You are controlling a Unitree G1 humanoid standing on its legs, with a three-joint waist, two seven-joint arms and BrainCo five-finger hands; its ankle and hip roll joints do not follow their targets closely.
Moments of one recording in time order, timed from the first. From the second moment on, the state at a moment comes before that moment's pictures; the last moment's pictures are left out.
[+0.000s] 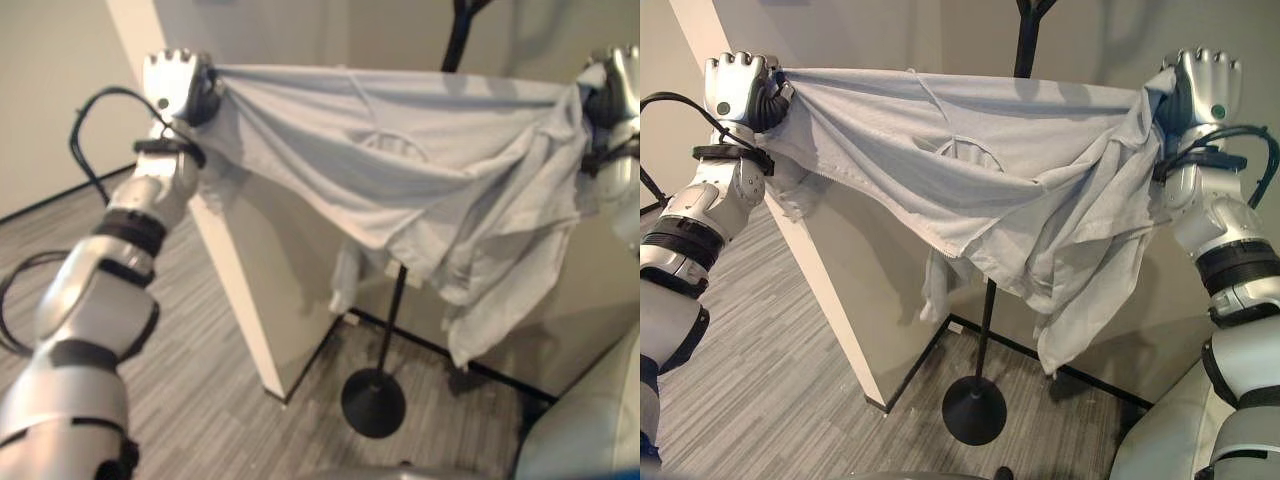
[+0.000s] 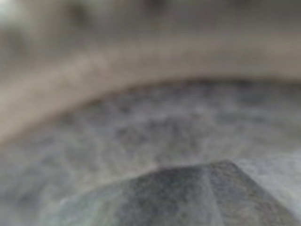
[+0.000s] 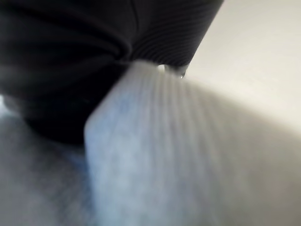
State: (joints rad) left arm -1.18 0.75 -0.67 0.97 0.52 -0.02 0.64; right arm -1.06 -0.96 0.58 0.74 -0.37 0.02 -0.58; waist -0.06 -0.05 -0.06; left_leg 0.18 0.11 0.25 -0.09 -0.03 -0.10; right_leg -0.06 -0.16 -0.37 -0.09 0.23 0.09
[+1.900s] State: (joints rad) left arm 0.04 0.17 0.05 1.33 -0.42 -0.12 0.16; right arm -0.07 -0.19 -0.02 1.05 0.67 -0.20 -0.31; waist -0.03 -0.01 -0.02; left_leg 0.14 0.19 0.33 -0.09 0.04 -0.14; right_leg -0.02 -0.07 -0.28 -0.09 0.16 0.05
